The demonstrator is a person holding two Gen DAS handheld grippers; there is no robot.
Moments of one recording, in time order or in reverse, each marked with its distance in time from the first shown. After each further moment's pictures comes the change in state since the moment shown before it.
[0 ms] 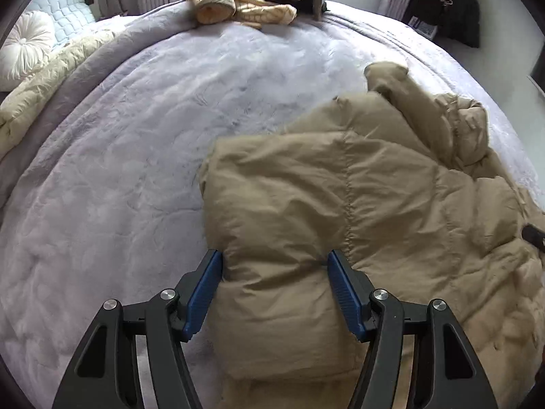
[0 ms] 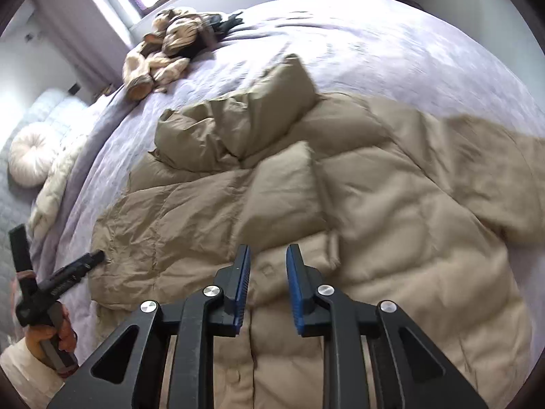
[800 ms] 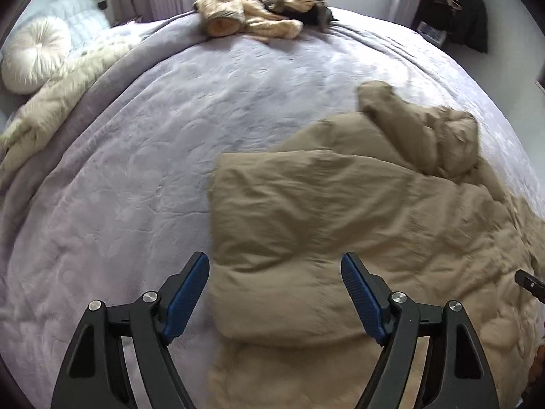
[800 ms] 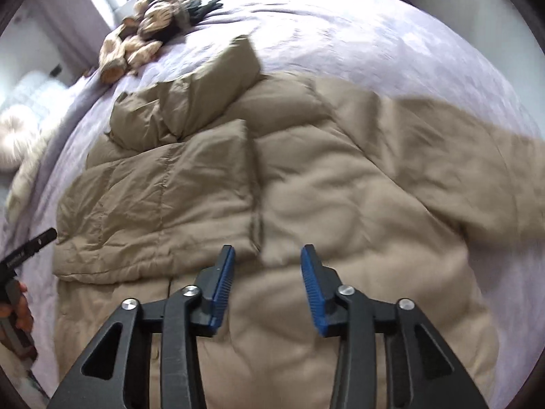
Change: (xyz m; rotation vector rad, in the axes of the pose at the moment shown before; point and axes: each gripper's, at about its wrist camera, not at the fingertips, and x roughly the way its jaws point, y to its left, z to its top) left arm -0.047 -0.024 0.004 0.003 -0.010 0.056; right arm -0.013 -0.058 -0.019 0.023 0.070 -0.096
